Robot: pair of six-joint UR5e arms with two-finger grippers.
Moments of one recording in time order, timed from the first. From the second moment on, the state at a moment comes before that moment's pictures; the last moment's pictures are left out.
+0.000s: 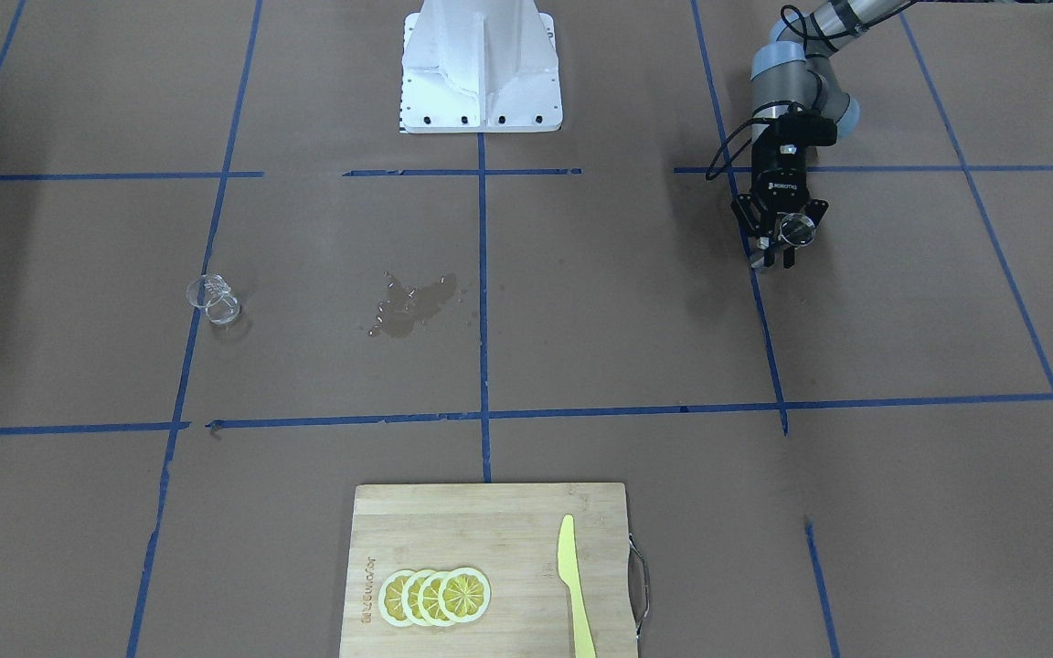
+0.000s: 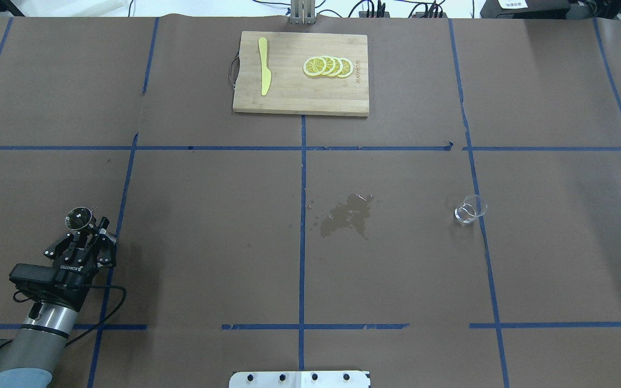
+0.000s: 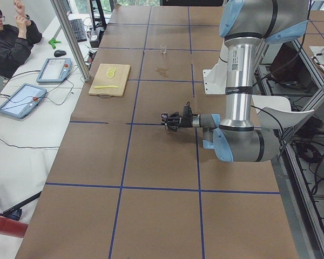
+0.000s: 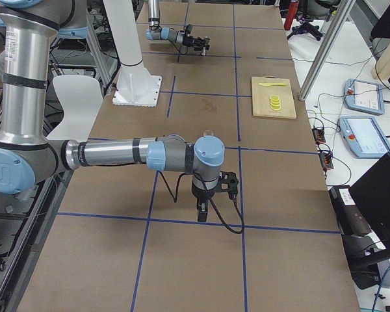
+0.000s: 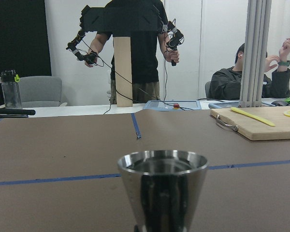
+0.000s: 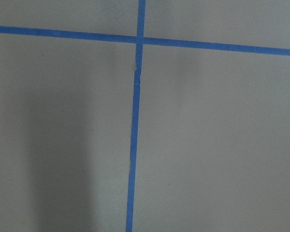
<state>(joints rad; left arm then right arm) -0.05 -1.57 -1.43 -3.03 -0.29 -1.02 1.53 -1.73 1.84 -1.70 2.24 -0.03</state>
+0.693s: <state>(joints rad) -0.05 -1.57 -1.43 -3.03 -0.29 -1.02 1.53 -1.73 1.84 -1.70 2.24 -0.03</state>
